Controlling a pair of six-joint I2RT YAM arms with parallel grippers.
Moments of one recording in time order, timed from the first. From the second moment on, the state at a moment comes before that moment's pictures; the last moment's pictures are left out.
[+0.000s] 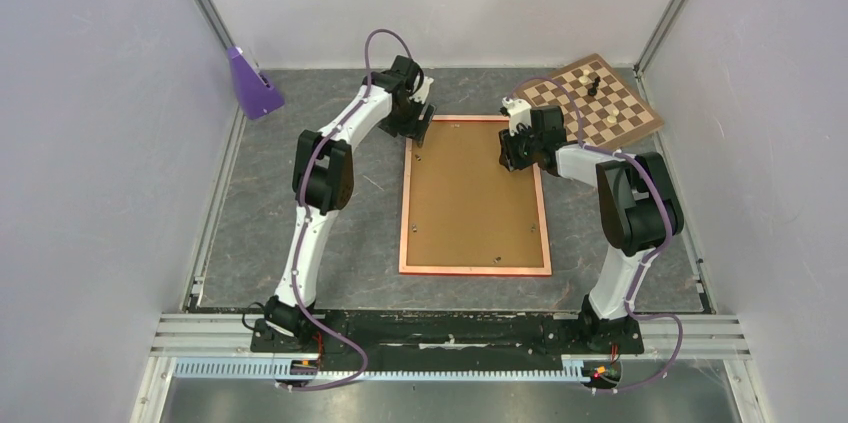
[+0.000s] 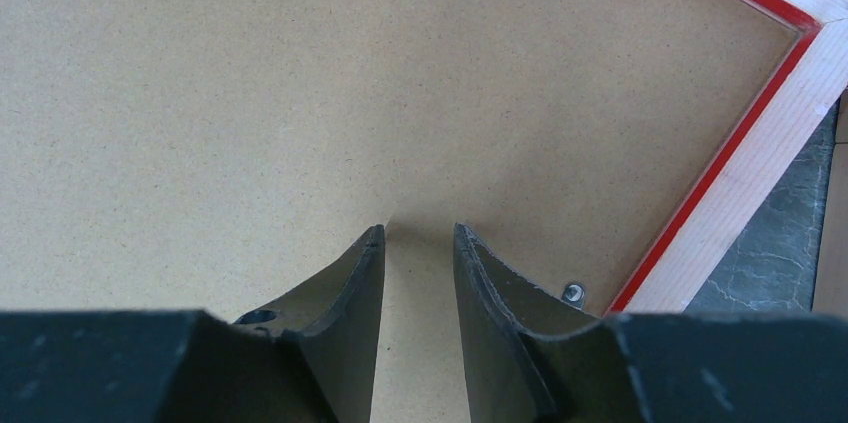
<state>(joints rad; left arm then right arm) -0.40 2.48 2.24 -0.90 0.07 0.05 0.22 1.87 1.05 0.04 -0.29 -0.17</state>
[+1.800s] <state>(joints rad) -0.42 2.40 2.07 -0.88 0.15 -0.01 0.22 1.87 1.06 0.03 -0.30 -0.19</state>
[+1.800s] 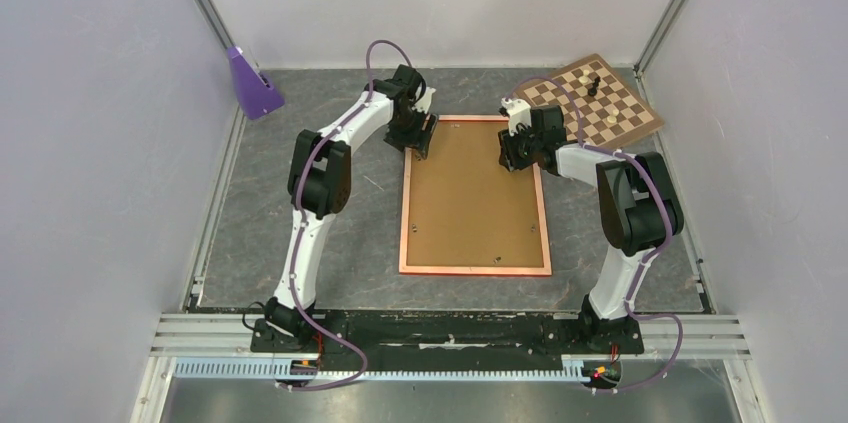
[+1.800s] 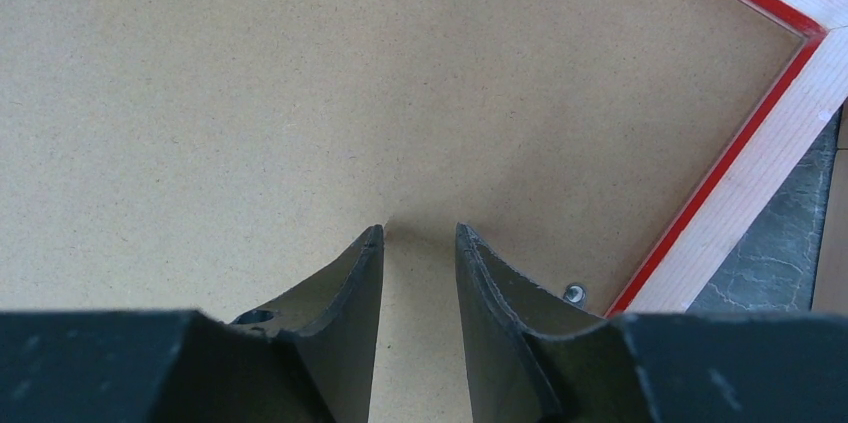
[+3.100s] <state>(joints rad) -0.43 2.32 1.95 -0.84 0.10 0.00 0.22 1.87 1.06 0.03 -0.30 -0.19</state>
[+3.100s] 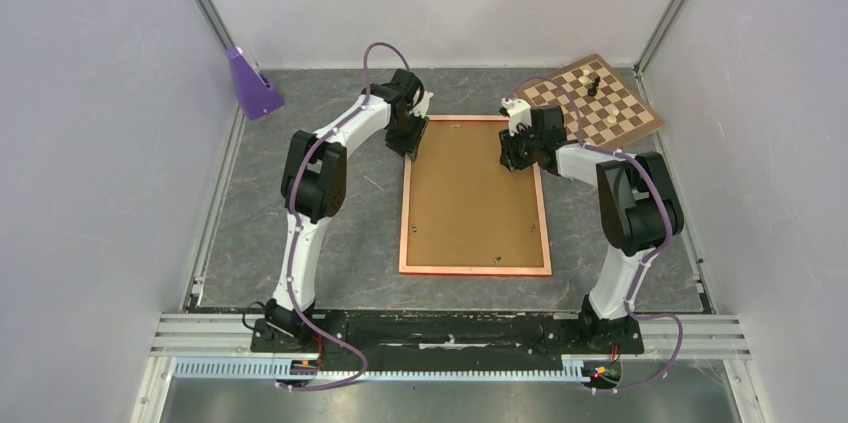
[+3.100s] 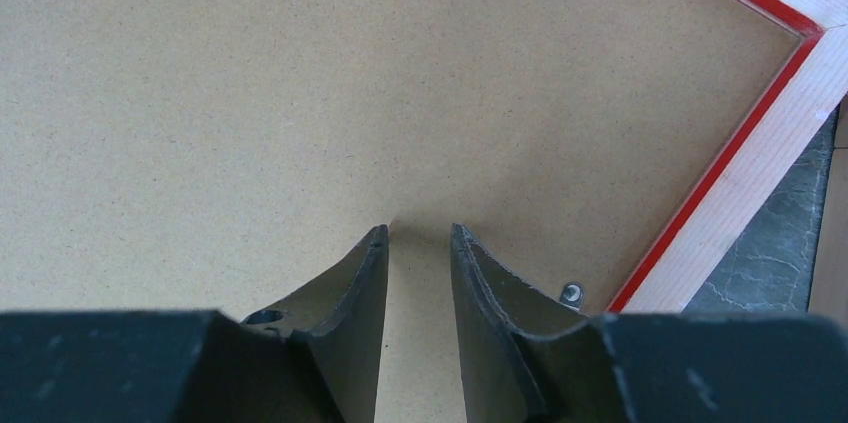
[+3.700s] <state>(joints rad) -0.43 2.32 1.95 -0.85 0.11 0.08 0.22 1.87 1.06 0.02 -0.29 -0.20</state>
